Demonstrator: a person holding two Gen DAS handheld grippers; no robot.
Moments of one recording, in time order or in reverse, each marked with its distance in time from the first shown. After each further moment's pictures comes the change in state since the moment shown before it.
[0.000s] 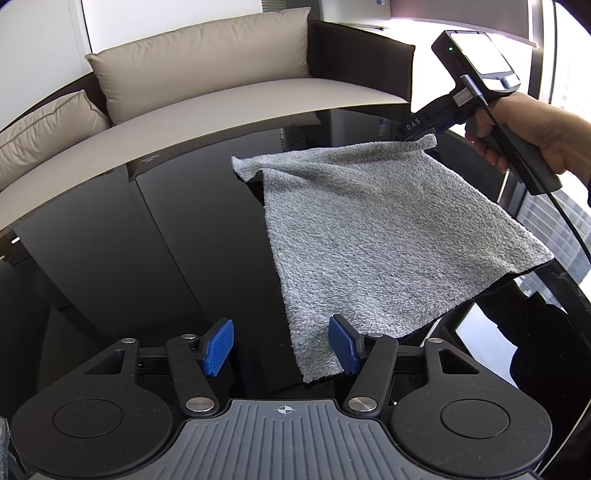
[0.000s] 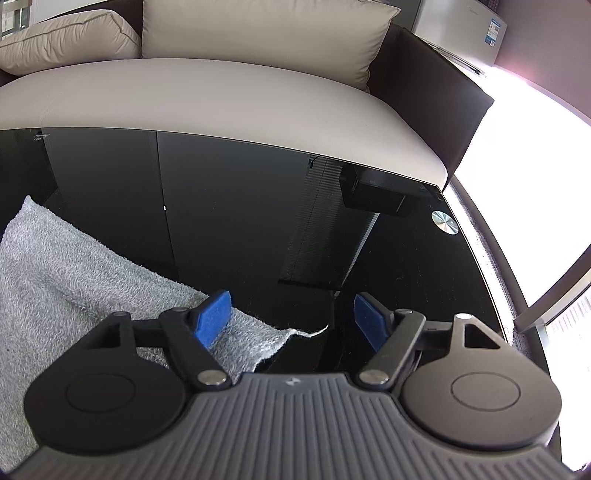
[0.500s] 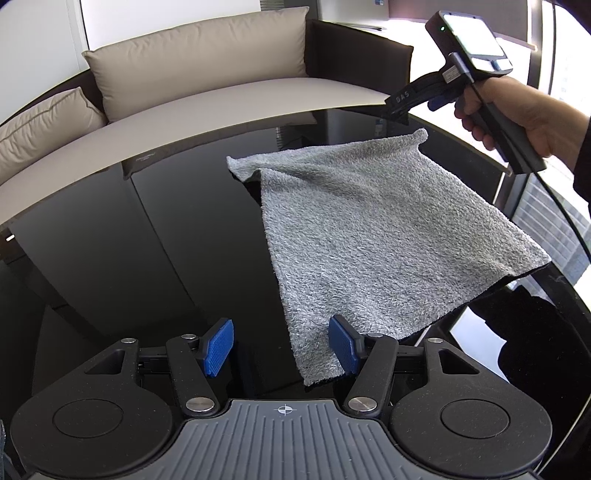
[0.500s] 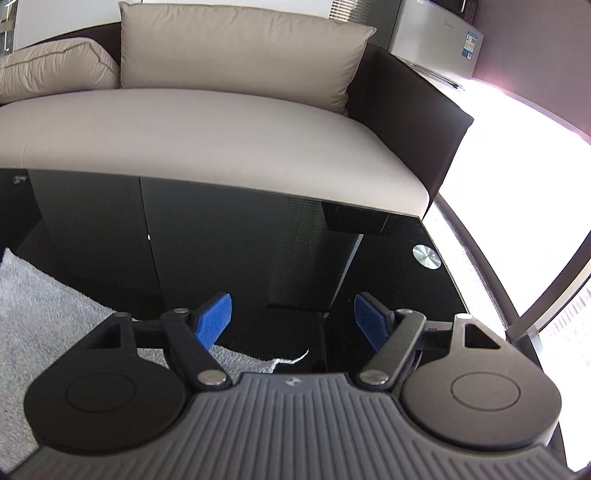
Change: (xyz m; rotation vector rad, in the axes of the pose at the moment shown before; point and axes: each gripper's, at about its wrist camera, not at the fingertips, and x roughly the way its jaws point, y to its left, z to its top) left arm 0.003 0.000 0.002 0.001 0.002 -0.014; right arm -0.009 -0.018 0.027 0.070 -0.083 -0.014
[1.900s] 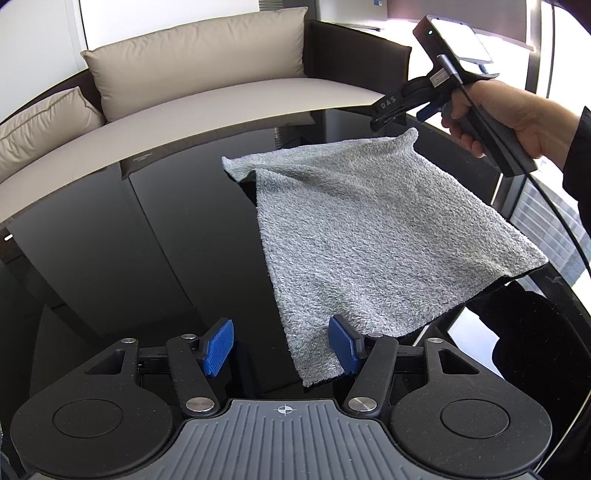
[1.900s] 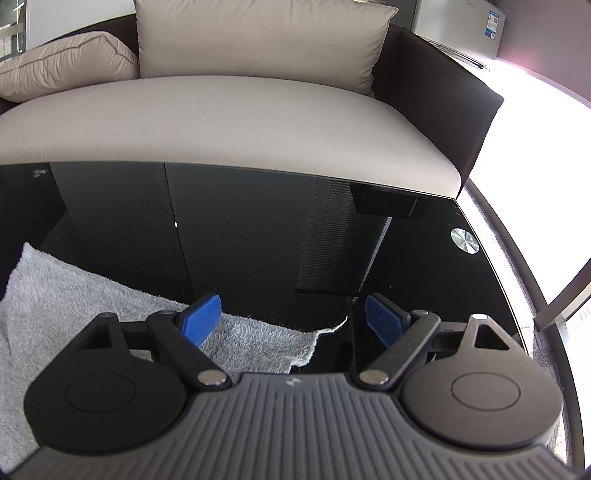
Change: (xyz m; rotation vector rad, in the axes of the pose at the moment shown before) left arm -0.001 -0.001 -0.001 -0.006 -0.001 -0.013; right arm 0.016 0.008 -0.003 0.007 0.052 0.077
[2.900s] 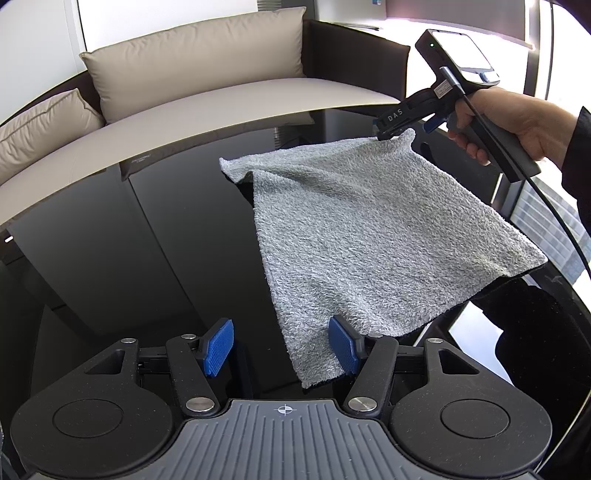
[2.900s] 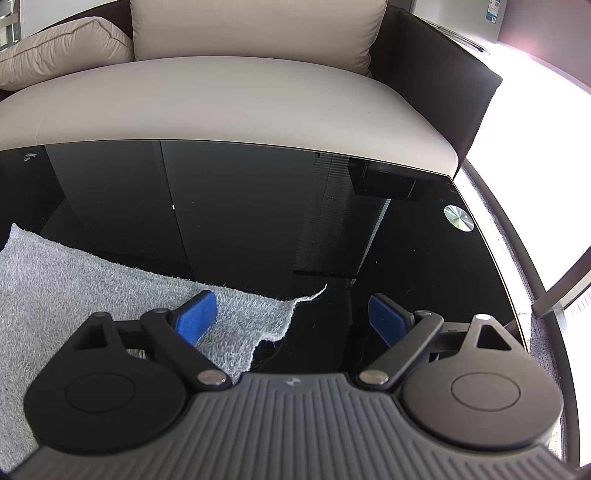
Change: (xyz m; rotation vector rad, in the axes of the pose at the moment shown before) left arm 0.002 -0.003 0.002 0.003 0.001 -0.003; right arm 0.010 -0.004 -0.013 -0.008 0.070 -0.014
